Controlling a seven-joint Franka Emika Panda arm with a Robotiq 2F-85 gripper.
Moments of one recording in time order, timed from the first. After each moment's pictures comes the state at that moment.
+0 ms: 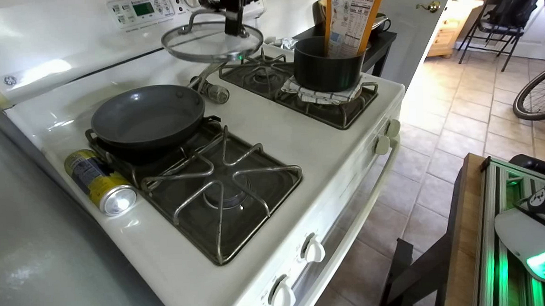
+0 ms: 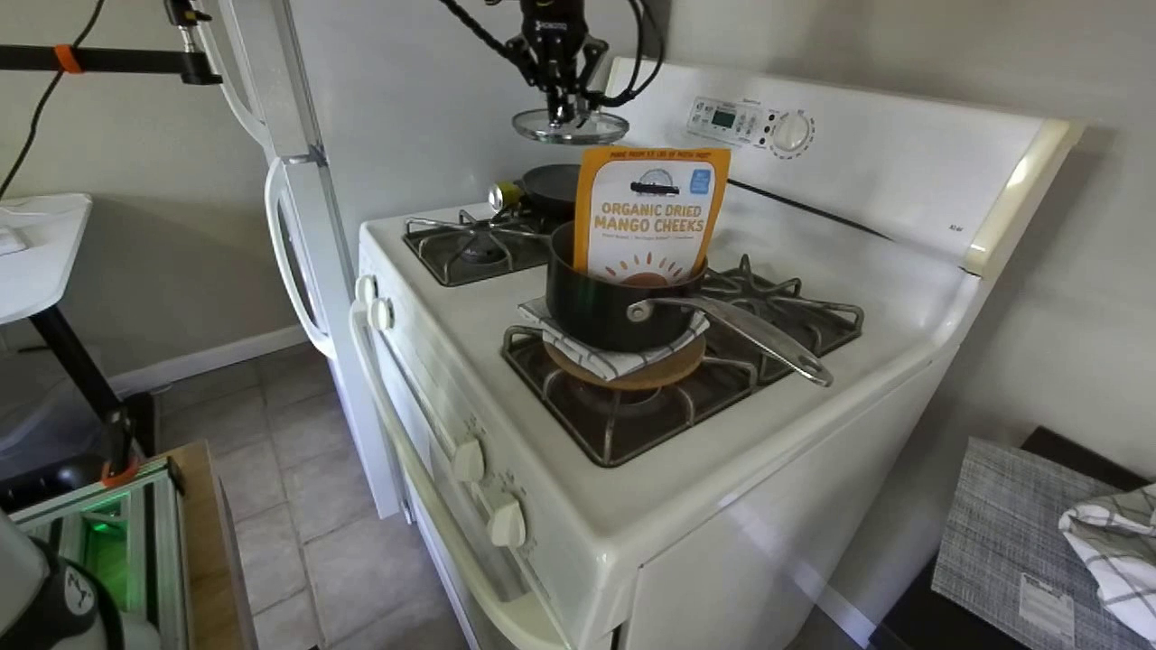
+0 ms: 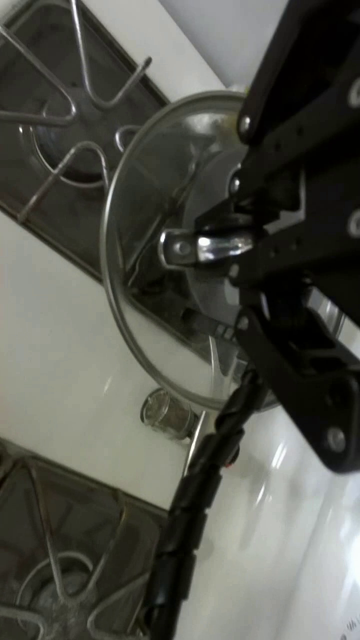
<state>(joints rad) 0.13 0.10 0.18 -1.74 0.00 2.07 -0.21</state>
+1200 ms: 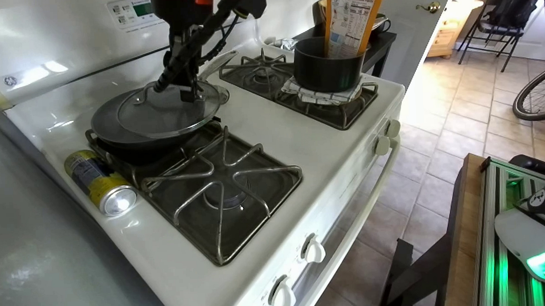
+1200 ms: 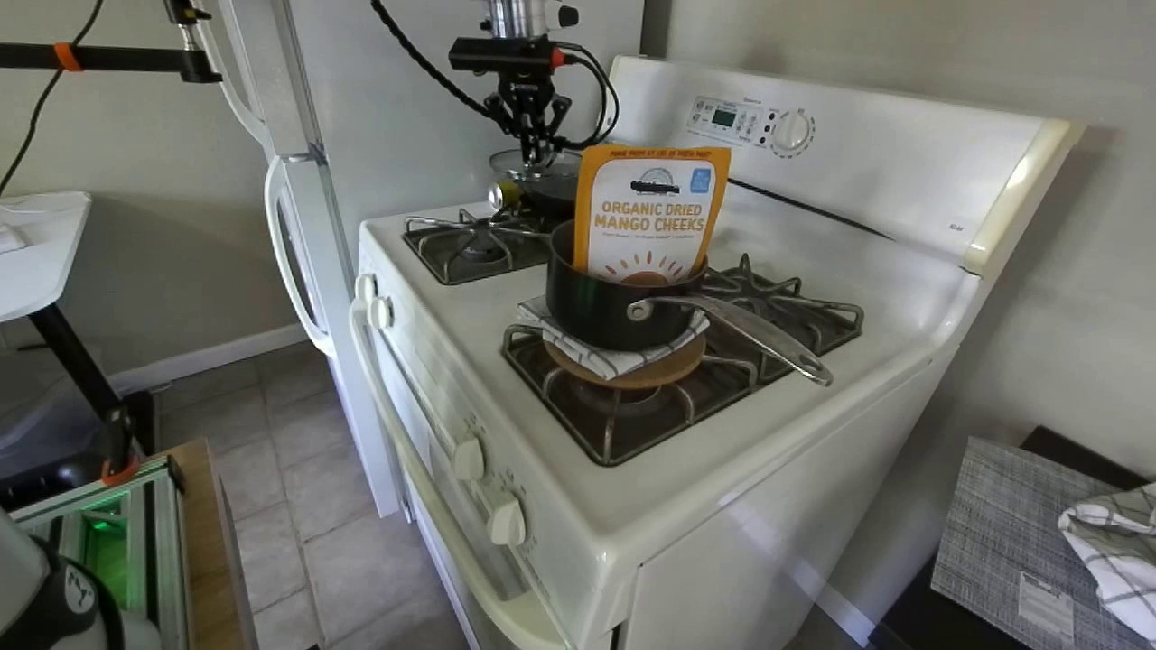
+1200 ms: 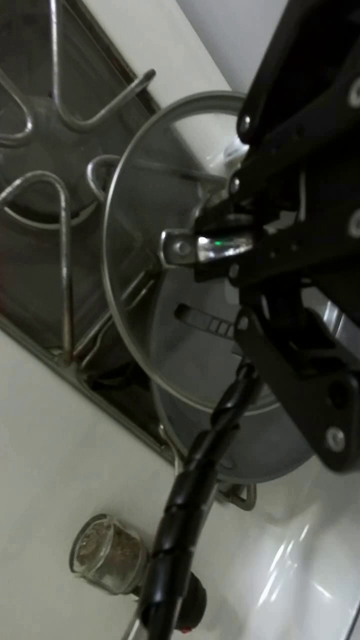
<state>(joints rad) 0.25 0.34 0.21 -1.60 -0.10 2.14 -0.18</state>
